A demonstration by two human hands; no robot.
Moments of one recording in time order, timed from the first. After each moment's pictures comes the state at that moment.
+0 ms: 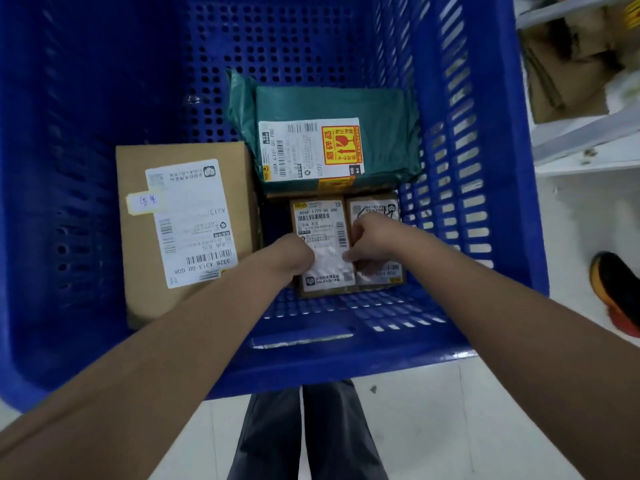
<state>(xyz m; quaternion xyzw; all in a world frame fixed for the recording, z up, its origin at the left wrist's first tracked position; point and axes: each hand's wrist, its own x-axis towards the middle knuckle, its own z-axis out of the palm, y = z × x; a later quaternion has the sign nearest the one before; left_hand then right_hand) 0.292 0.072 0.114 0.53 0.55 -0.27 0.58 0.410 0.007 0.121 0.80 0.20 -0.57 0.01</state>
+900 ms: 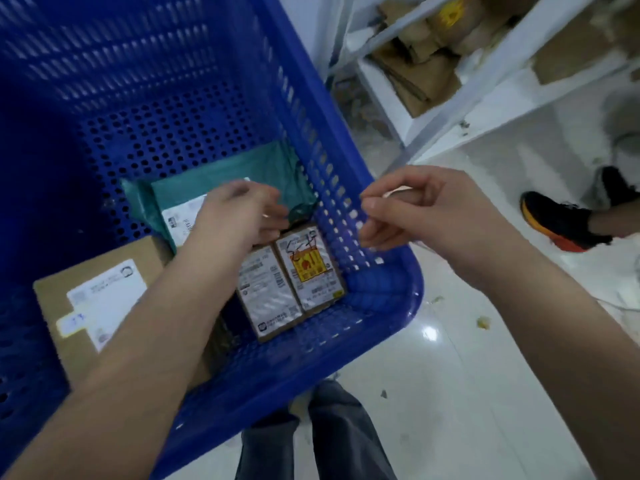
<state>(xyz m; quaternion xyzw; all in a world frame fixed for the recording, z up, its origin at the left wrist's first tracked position) 0.368 0.078 0.252 0.55 0.46 -0.01 0.70 0.453 -0.088 0.306 0.74 0.10 -0.40 -0.52</state>
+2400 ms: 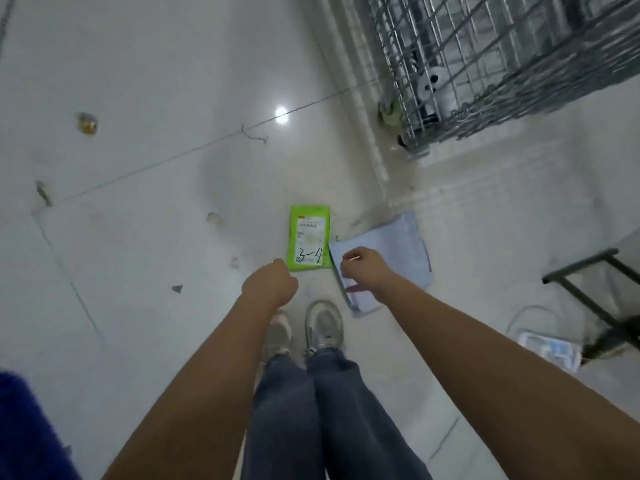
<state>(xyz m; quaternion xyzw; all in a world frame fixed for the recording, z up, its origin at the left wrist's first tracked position) 0.077 -0.590 -0.087 0.78 -0.30 -0.55 -0.07 -0.063 -0.691 -0.081 0.45 -0.67 -0.19 -0.56</state>
